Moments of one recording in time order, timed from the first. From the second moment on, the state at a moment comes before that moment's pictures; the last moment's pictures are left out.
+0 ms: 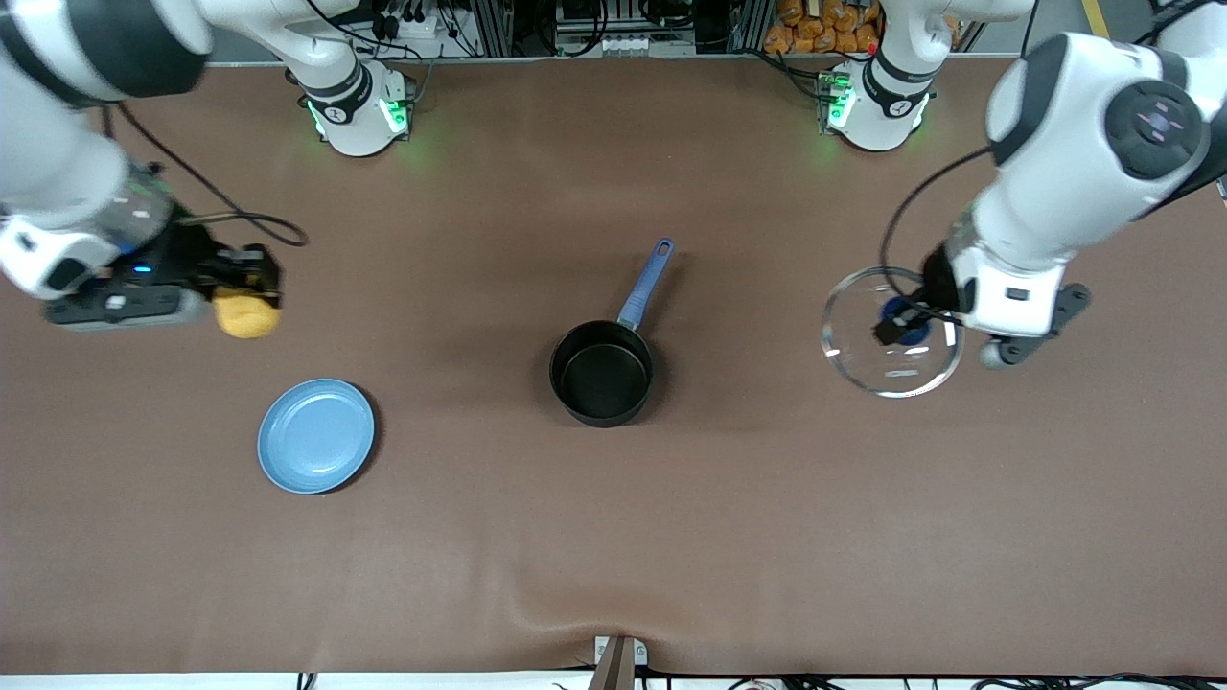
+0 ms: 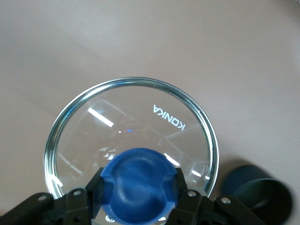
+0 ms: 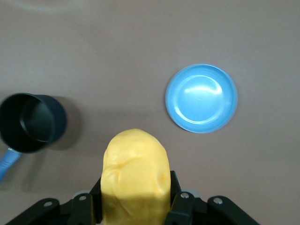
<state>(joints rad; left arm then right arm) -0.22 0.10 0.00 -1.76 -0.07 1.85 -0.78 0.25 0.10 -0.01 -1.57 0.06 1.71 0.17</state>
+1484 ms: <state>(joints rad) -0.03 0.26 -0.01 -2.37 -0.07 2.66 -0.33 0.70 0.68 -0.01 -1.42 -0.05 2.20 0.66</state>
